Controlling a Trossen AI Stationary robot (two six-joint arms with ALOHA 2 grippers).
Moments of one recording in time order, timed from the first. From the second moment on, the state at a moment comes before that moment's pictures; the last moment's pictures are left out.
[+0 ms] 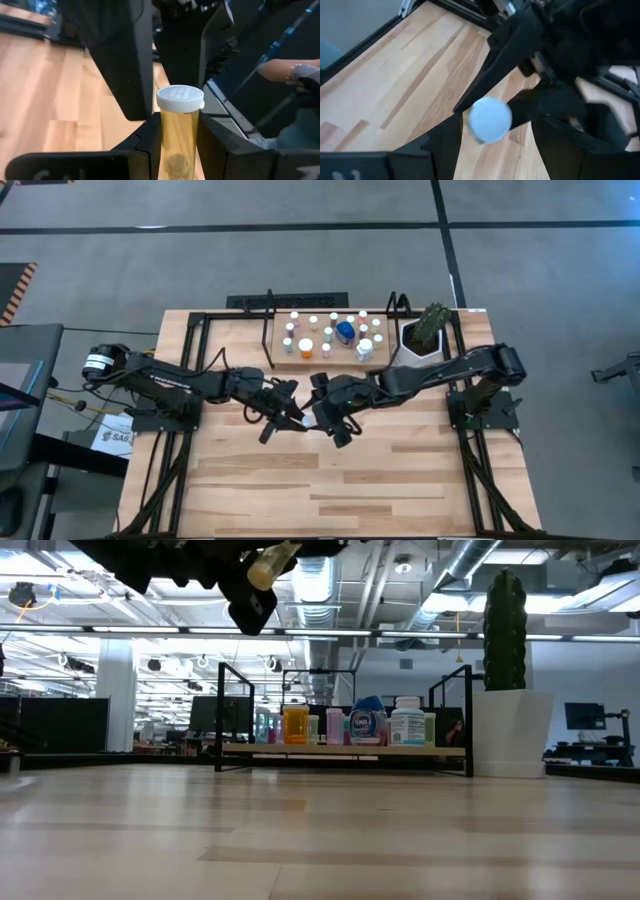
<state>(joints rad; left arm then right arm) -0.06 1.33 0.67 0.42 0.36 -0.30 0.16 1.71 1.45 -0.32 0.00 -0.34</state>
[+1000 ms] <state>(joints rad) -0.06 1.33 0.67 0.42 0.42 -0.30 0.18 1.72 1.47 -0.30 -0.10 -0.40</state>
